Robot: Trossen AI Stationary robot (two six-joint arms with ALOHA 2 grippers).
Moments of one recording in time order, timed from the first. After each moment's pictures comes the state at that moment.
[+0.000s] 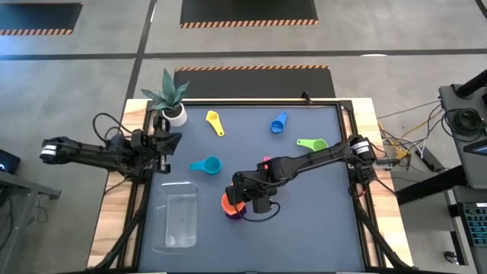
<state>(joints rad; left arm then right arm) -0.05 0.62 0.25 1.03 -0.15 0.08 0.21 1.99 1.73 -0.76 -0.13 -1.68</state>
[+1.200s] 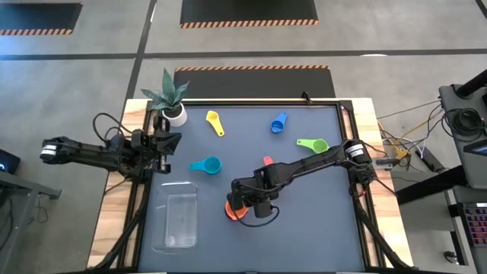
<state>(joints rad) -0.05 0.62 0.25 1.03 -0.15 0.08 0.22 2.04 1.71 -0.78 -0.14 -1.69</state>
